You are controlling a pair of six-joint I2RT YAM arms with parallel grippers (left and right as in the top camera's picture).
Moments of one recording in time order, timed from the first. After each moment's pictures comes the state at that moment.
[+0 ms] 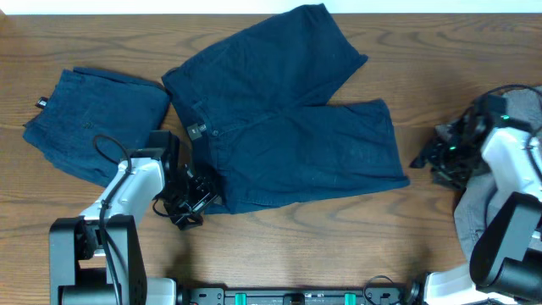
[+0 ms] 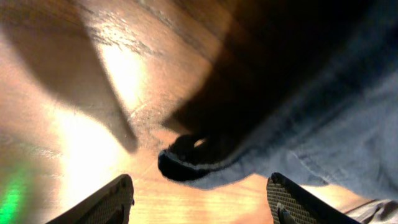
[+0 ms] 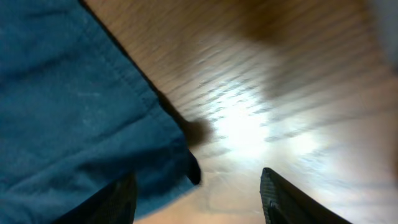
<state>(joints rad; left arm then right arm) 0.02 1.58 0.76 -0.88 0.44 -0.60 -0.26 1.69 1.06 -0.93 -0.24 0.31</state>
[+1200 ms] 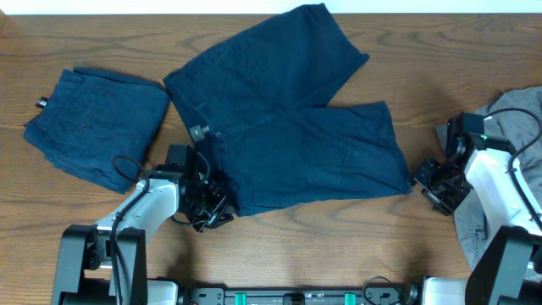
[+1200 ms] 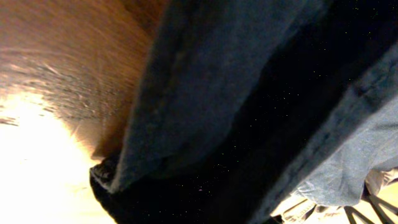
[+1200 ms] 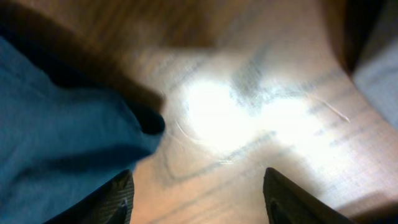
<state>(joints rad) -0.10 1.53 0.59 -0.60 0.59 -0.88 -0.20 1.53 0.92 -1.01 -0.05 0.61</state>
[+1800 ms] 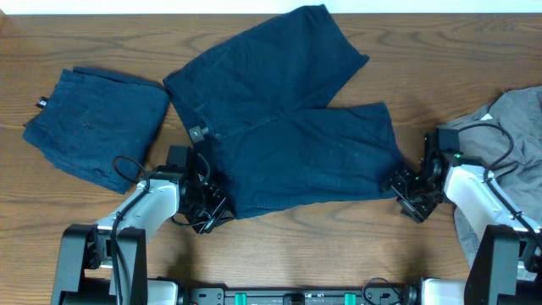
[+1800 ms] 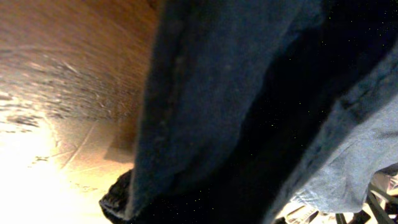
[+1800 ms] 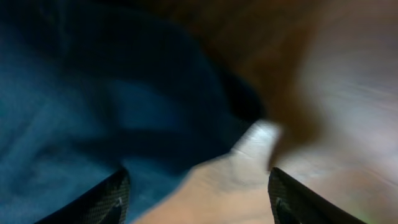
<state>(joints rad) -0.10 1.54 0.59 -0.60 0.57 -0.88 -0.10 1.53 0.72 -0.74 -0.25 0.70</state>
